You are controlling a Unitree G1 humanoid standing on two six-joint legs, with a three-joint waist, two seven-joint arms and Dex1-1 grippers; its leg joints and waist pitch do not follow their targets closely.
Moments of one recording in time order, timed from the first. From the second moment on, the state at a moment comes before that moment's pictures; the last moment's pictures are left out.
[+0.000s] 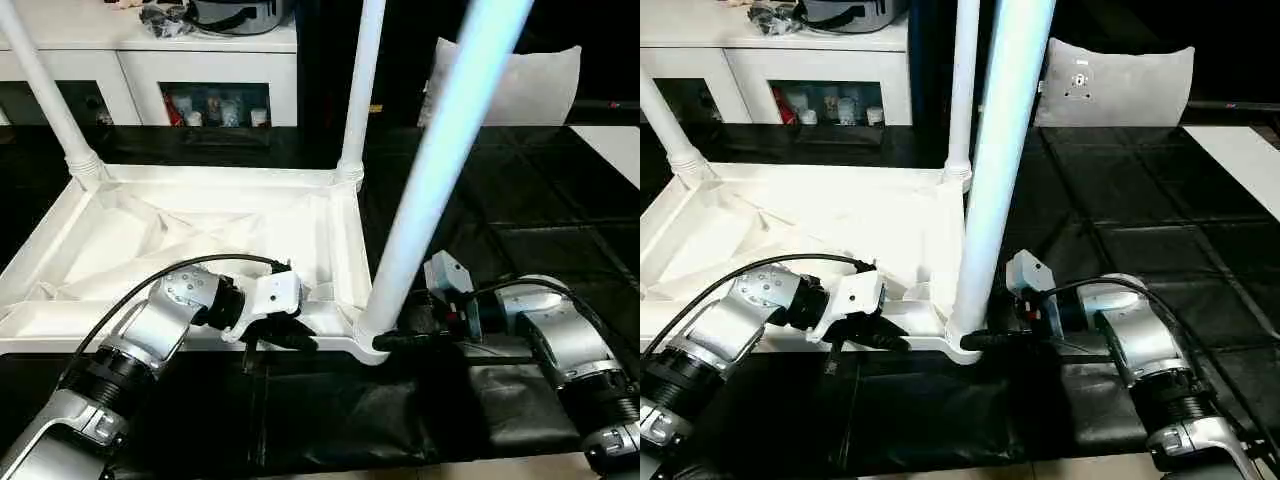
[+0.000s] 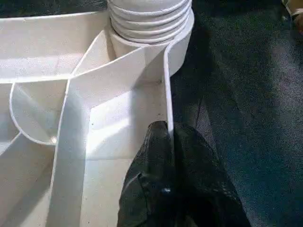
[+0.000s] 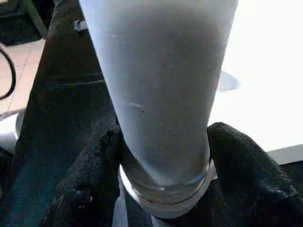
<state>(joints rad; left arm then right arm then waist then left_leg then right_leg) -0.50 0.49 -0.41 0.34 -0.01 0.12 -1.31 -0.42 -0.47 0.20 0.39 0.20 0.13 1.37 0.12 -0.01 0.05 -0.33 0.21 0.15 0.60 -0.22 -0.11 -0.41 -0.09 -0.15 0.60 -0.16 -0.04</state>
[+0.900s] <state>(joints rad) -0.47 0.21 -0.30 0.21 0.07 0.56 -0.77 -0.44 -0.15 0.01 0.34 0.12 0.36 0.62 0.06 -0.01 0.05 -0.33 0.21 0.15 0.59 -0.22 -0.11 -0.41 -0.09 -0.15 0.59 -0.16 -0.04</state>
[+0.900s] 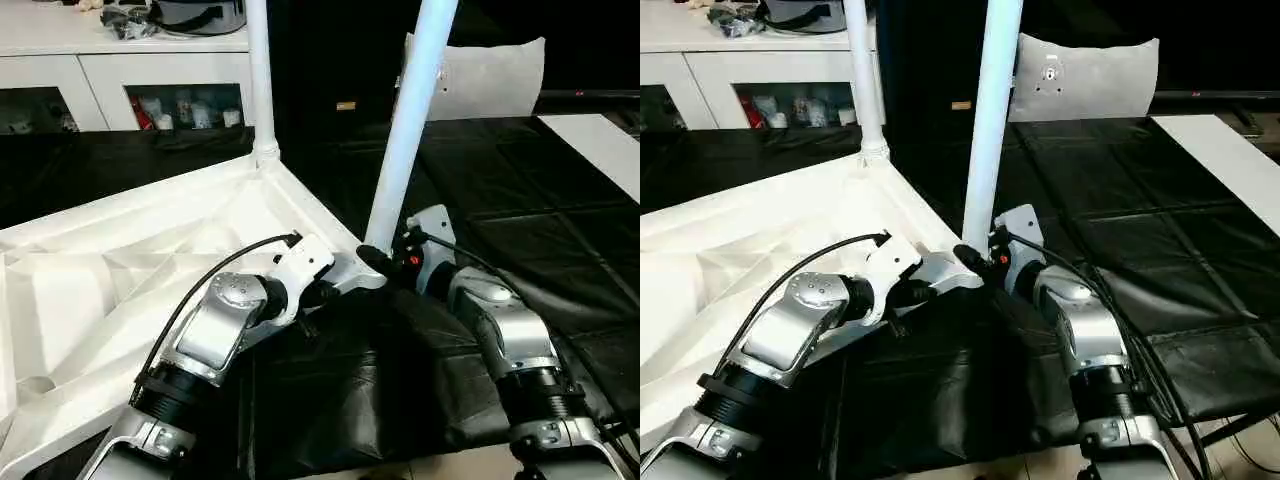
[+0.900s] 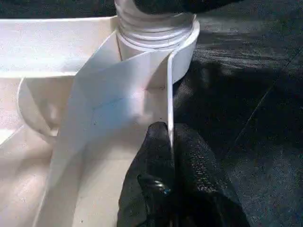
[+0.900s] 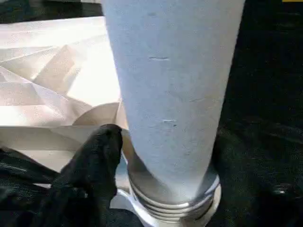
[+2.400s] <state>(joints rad) -0.50 0.50 -0.41 0.33 -0.01 0.11 -1.33 -0.41 -0.47 0.18 0.32 0.25 0.23 1.40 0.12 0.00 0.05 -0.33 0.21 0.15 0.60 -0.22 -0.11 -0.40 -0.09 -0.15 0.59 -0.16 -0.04</state>
